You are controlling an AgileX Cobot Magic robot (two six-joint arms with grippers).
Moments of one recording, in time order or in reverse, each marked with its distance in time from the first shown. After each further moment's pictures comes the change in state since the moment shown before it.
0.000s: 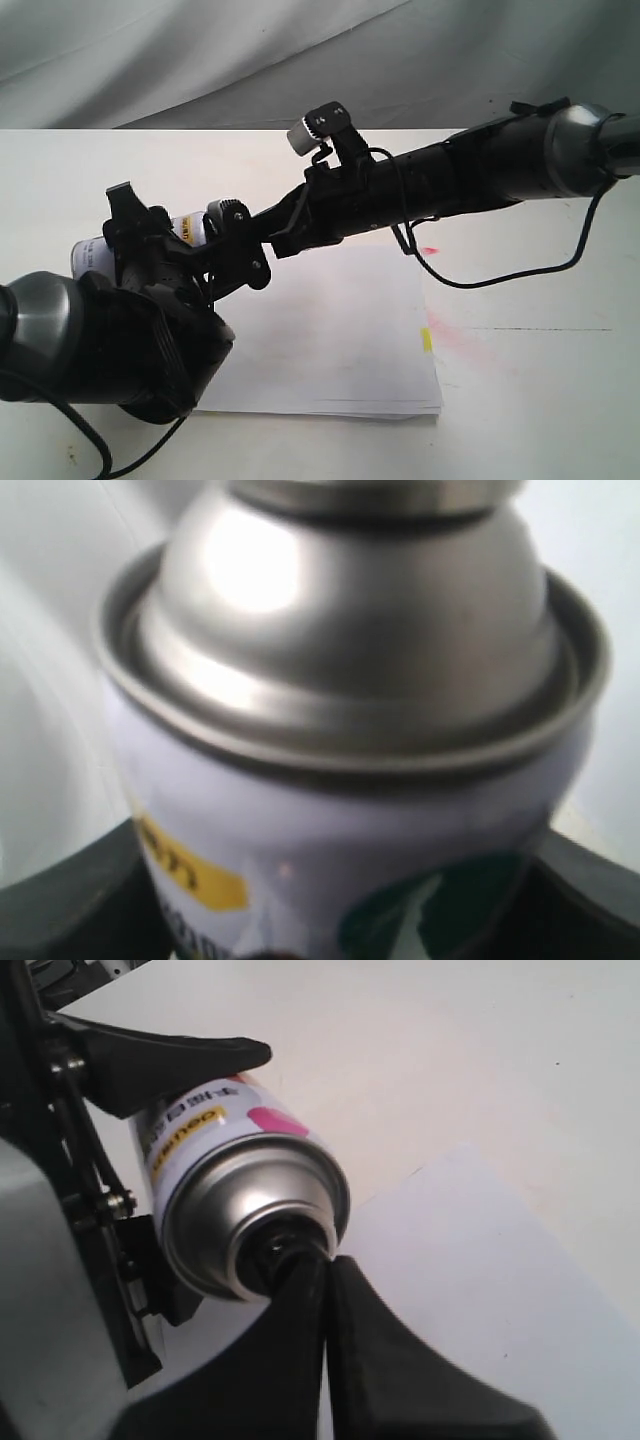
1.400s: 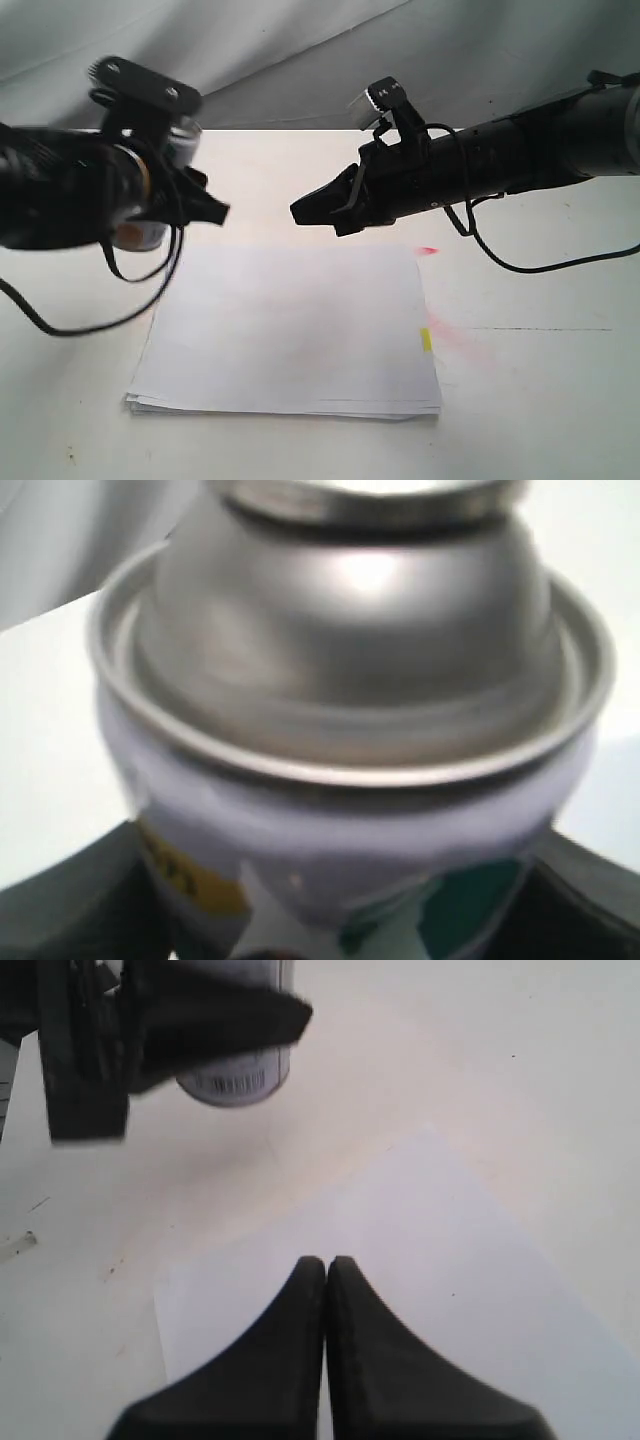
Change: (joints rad) left arm 0.280 -0.247 -0.148 -0.283 -0.425 -0.270; right arm -0.133 -0.083 0.045 -0.097 0.098 0.048
